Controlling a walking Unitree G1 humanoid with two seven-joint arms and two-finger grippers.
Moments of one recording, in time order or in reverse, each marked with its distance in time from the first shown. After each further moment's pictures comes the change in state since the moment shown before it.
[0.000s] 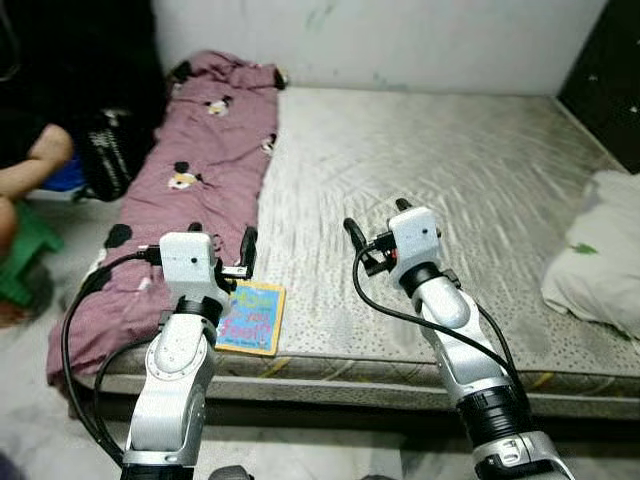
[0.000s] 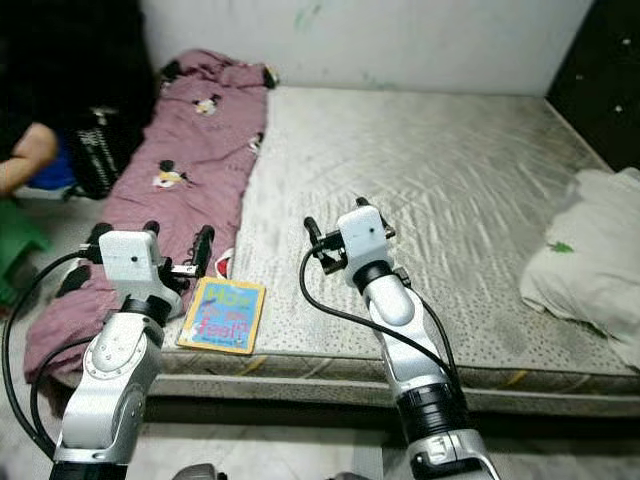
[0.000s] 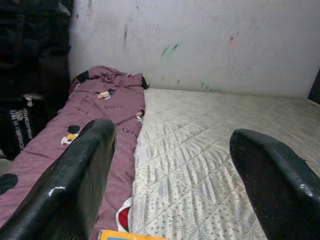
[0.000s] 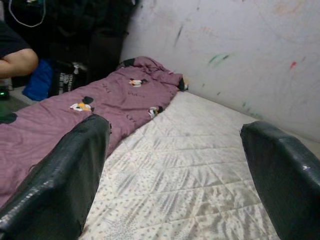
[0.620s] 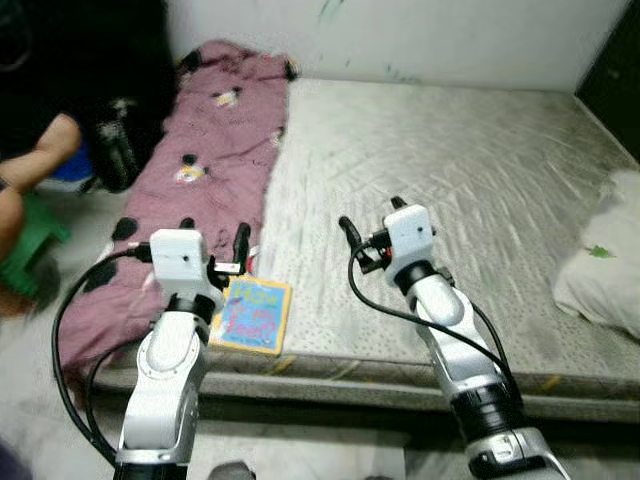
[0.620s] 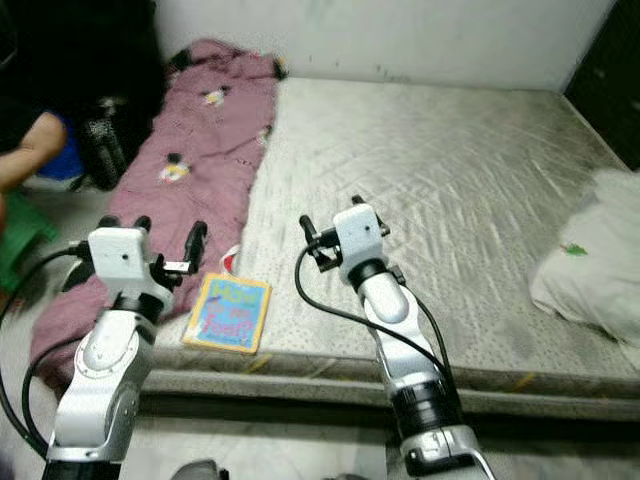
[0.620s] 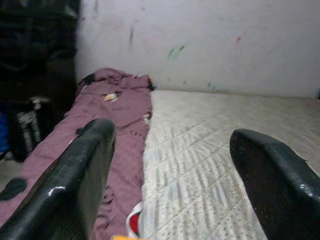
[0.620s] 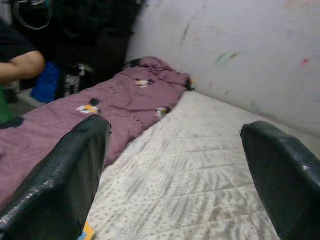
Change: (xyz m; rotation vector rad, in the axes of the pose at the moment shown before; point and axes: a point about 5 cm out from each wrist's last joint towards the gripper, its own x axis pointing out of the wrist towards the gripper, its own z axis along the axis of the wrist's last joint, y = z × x) left arm 0.000 0.003 0.002 0.003 -0.022 -0.007; right arm 0.003 0.004 0.001 0.012 -0.007 0.007
